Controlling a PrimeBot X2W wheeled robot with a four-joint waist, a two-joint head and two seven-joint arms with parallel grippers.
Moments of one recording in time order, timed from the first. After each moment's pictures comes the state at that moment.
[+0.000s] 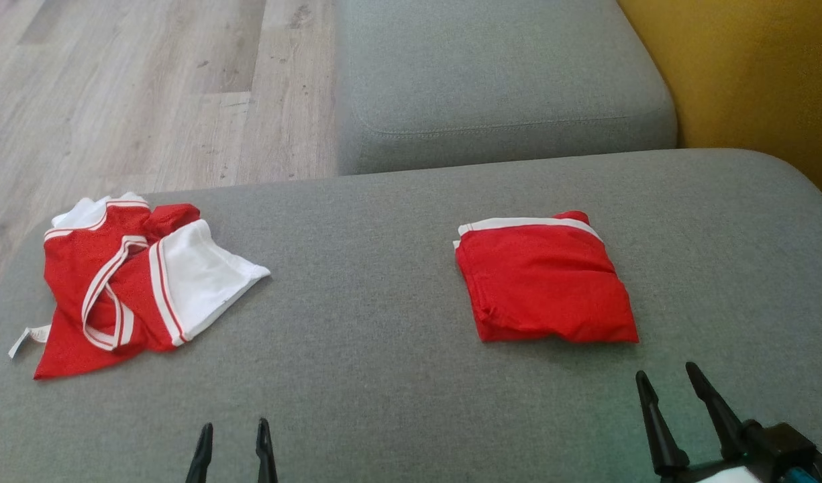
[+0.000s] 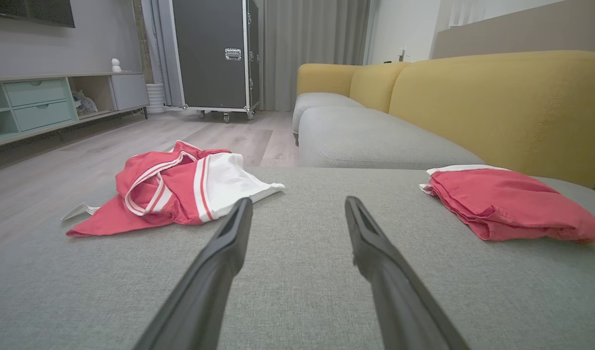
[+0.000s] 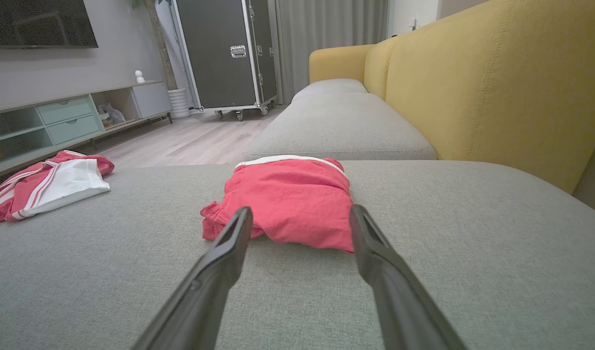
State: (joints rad) left arm 0.33 0.06 -0.20 0.04 -0.16 0.13 -0.26; right arm 0.21 -0.18 0.13 0.20 0.21 0.13 -0.25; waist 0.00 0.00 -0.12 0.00
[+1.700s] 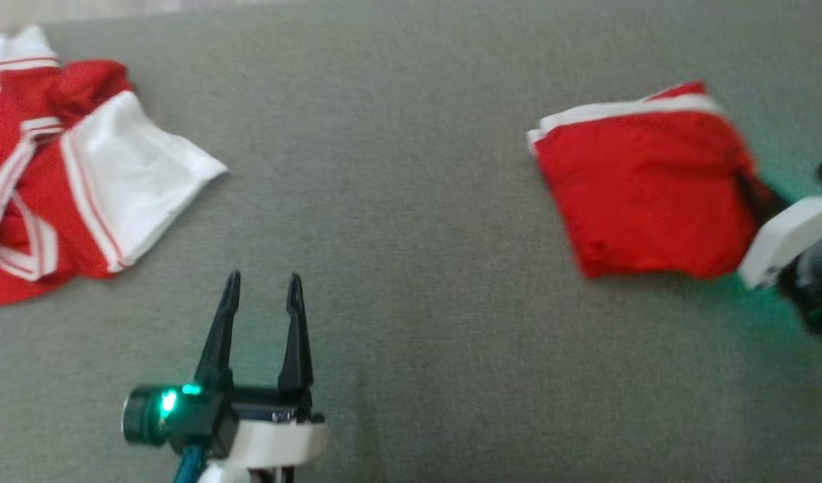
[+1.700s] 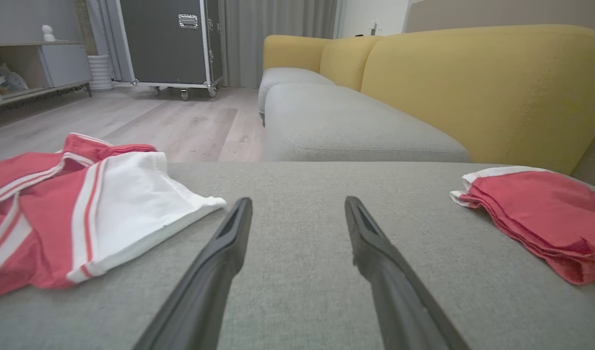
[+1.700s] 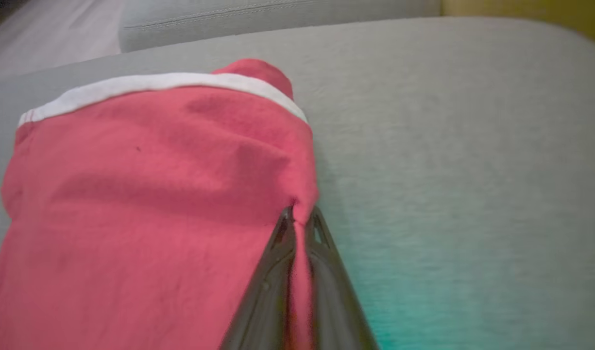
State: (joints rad) left arm 0.03 0.05 -0.29 0.01 -0.15 0.13 -0.26; right arm -0.58 -0.48 0.42 0.77 0.68 0.13 0.07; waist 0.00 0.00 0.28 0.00
